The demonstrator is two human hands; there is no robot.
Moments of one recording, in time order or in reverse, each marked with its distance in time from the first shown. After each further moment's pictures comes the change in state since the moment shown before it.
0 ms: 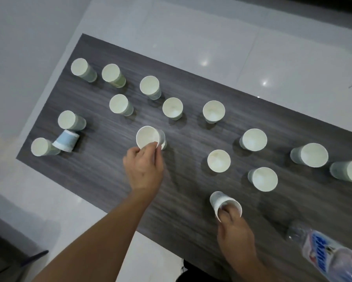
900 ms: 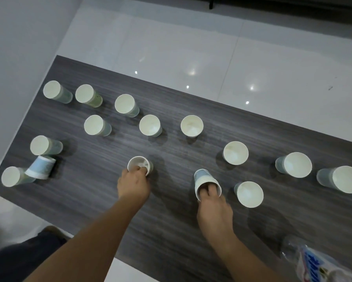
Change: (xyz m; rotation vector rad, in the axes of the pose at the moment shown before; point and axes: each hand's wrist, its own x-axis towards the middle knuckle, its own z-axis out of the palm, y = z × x) left_hand 0.021 -0.007 0.062 0.420 -0.697 0.022; right_hand 0.099 -0.016 -0.019 -0.149 -0.050 0.087
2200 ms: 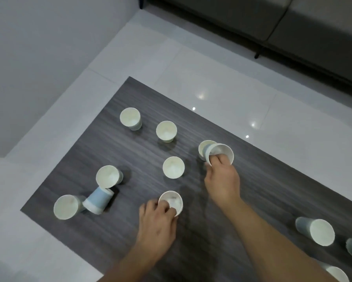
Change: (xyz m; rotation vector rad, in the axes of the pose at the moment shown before) left_hand 0.049 -0.174 -0.043 -0.274 0.281 0.325; right_hand 0.167 -0.271 -0.088 0.095 0.412 -0.228
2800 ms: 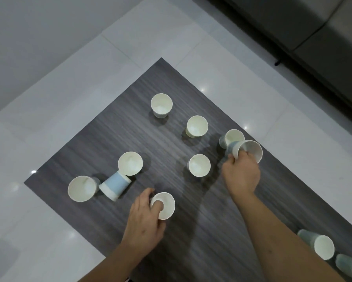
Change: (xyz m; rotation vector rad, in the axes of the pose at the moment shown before) left_hand -0.032 -0.092 0.010 -0.286 -0.023 -0.154; right_hand 0.033 -0.054 0.023 -0.089 0.063 0.357
